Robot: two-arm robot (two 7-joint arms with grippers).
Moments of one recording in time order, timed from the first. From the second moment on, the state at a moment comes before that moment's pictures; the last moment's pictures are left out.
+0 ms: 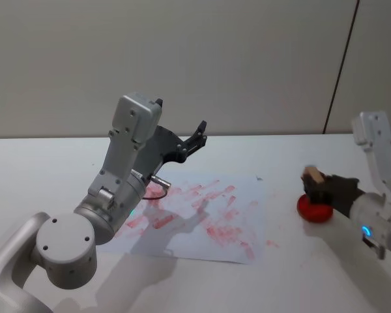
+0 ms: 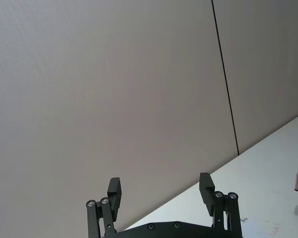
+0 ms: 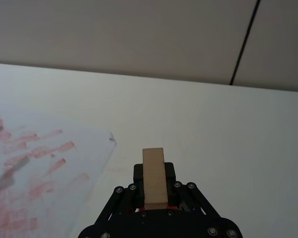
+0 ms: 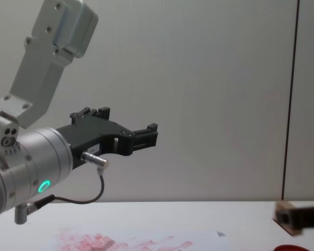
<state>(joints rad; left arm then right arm) -0.24 0.38 0.45 -1.63 -0.20 0.01 -0.01 0.16 0.19 -0.20 -1.58 0.24 0.56 0.10</state>
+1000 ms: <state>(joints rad) -0.24 0.38 0.45 -1.63 -0.20 0.01 -0.01 0.17 0.22 -0.20 -1.49 0.17 0.59 0.13</state>
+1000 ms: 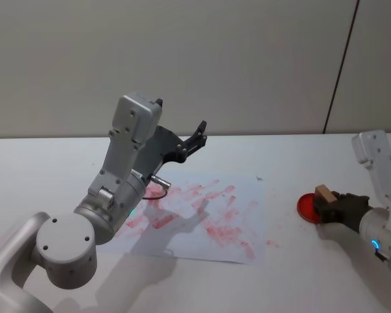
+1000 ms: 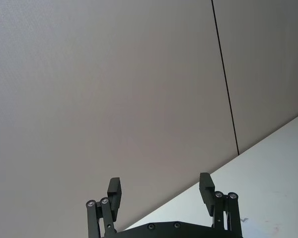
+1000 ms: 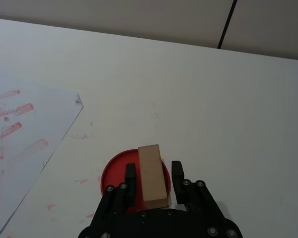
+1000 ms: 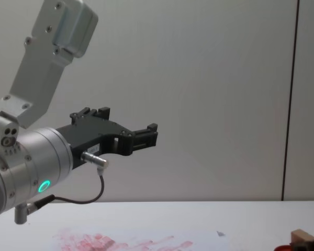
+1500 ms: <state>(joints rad) -0.24 0.38 0.45 -1.63 -0.20 0.01 -0.01 0.17 0.22 -0.20 -1.48 0.16 0.59 0.14</state>
